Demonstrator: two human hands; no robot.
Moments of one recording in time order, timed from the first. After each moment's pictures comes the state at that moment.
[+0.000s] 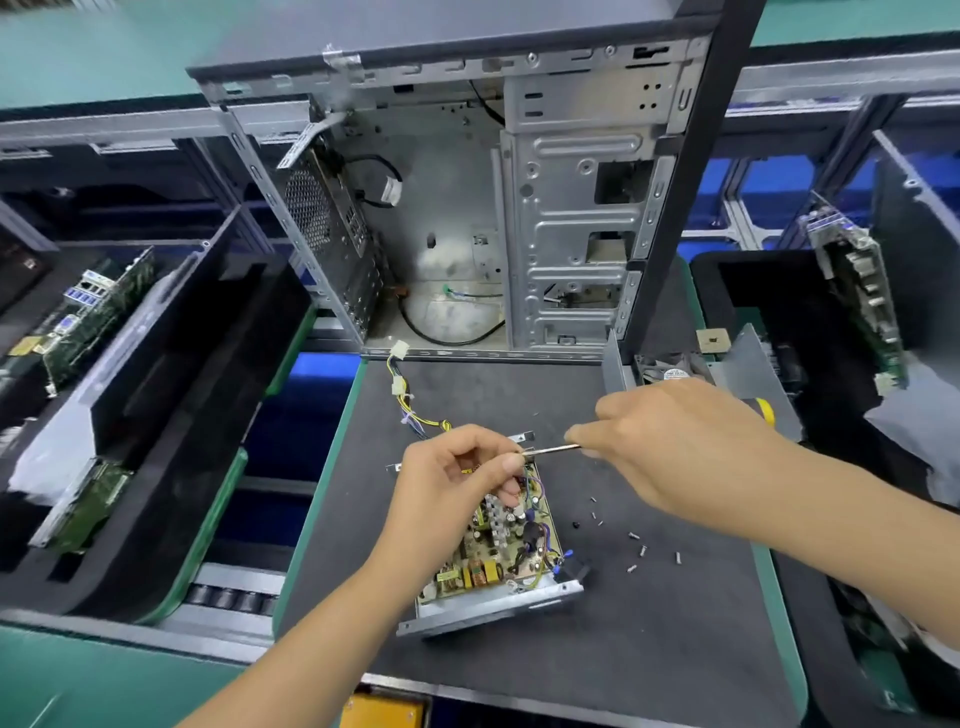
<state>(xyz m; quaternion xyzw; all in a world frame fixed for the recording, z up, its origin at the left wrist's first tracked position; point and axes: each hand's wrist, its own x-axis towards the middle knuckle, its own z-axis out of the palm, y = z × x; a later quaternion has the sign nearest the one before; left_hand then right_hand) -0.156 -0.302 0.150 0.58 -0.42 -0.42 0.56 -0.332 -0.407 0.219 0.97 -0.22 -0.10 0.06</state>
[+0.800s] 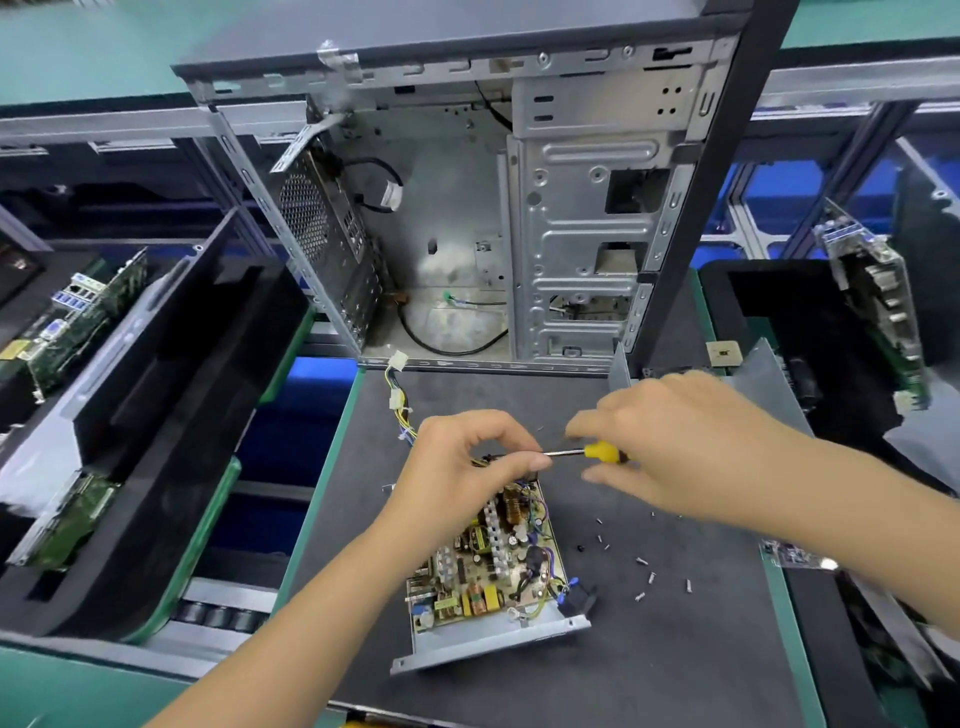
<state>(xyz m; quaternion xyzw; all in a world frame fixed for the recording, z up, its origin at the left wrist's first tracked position) -0.138 -0.338 0.156 0.63 -0.59 -0.29 0.42 -0.322 -0.433 0.216 0.97 -0.22 -0.05 0.01</state>
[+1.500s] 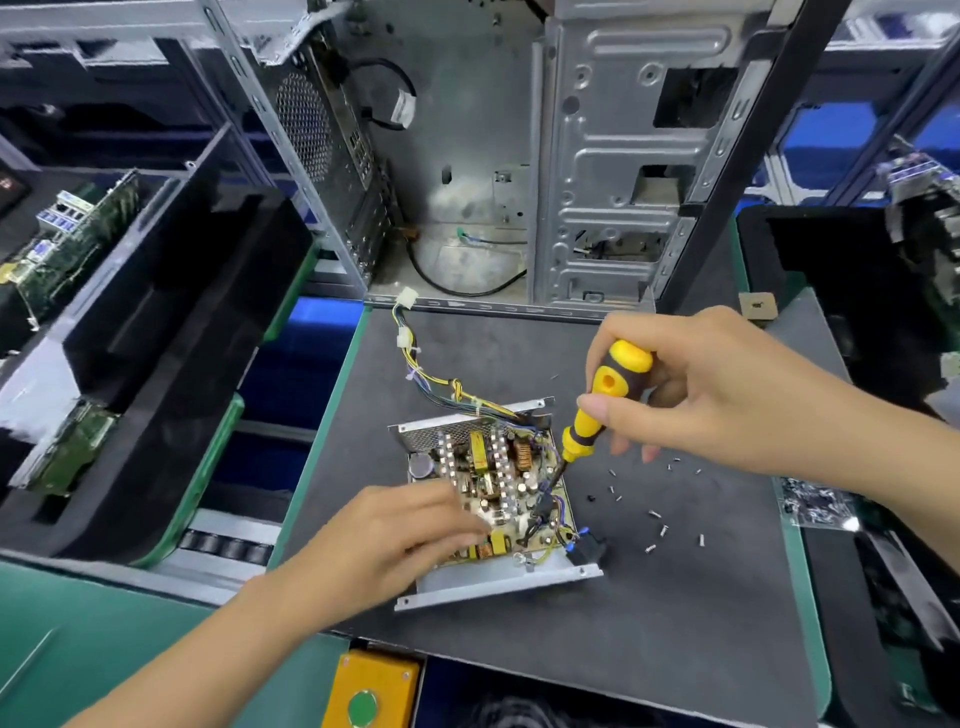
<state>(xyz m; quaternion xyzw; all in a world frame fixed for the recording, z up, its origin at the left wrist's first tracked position) -0.097 -0.251 0.112 0.53 -0.79 -0.16 0.27 -0.323 -0.427 0.215 0.87 -0.18 0.13 -0.44</state>
